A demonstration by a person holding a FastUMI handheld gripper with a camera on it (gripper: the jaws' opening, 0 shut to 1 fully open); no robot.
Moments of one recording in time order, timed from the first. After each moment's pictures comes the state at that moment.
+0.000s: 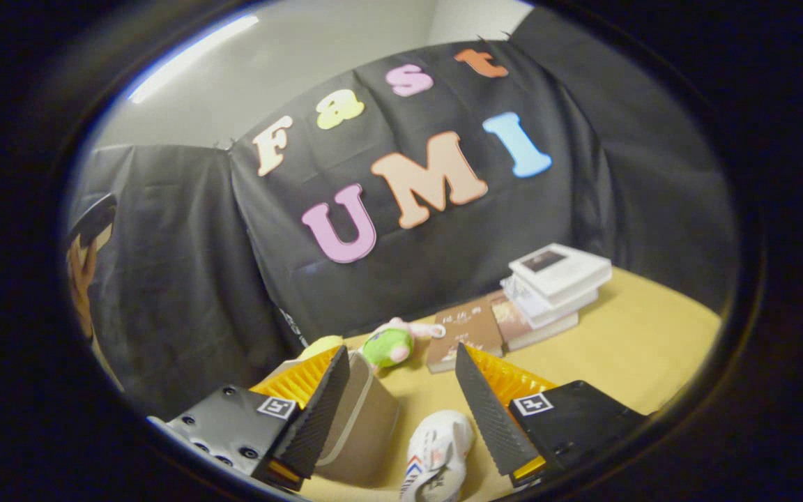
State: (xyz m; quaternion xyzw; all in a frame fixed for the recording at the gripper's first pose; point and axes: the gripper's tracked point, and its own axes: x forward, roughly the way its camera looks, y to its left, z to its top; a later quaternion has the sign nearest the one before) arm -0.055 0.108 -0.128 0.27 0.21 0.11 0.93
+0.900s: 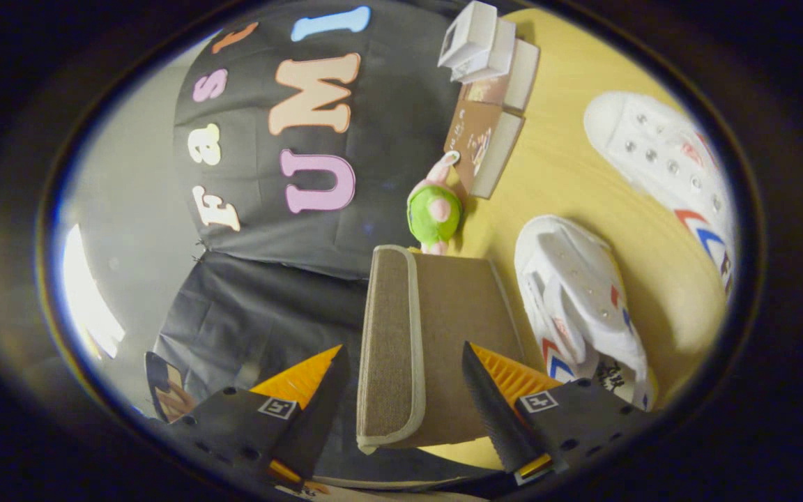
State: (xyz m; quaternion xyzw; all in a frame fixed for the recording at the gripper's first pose) arm -0.106 0.220 -0.208 0.62 0.41 0.20 0.64
